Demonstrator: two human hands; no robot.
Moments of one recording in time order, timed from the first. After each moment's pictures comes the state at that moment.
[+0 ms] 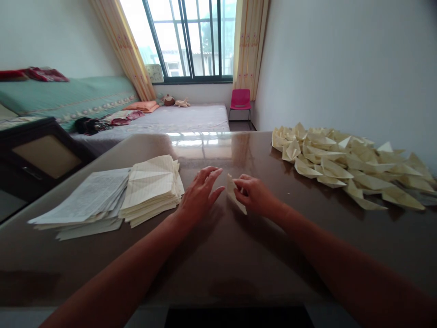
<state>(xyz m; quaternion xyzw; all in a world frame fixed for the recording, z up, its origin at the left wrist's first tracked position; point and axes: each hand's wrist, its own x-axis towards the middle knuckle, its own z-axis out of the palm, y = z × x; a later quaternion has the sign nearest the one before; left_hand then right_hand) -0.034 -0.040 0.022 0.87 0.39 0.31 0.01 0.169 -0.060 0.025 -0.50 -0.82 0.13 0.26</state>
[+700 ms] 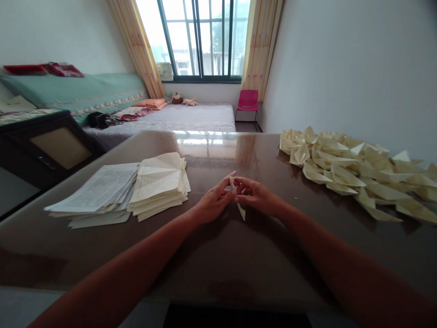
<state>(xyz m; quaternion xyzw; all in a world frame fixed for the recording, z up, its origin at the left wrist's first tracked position) -0.019 -0.034 -0.002 0.75 0.31 0.33 0.49 0.173 -0.040 -0.003 -0.37 -0.71 0.48 0.36</state>
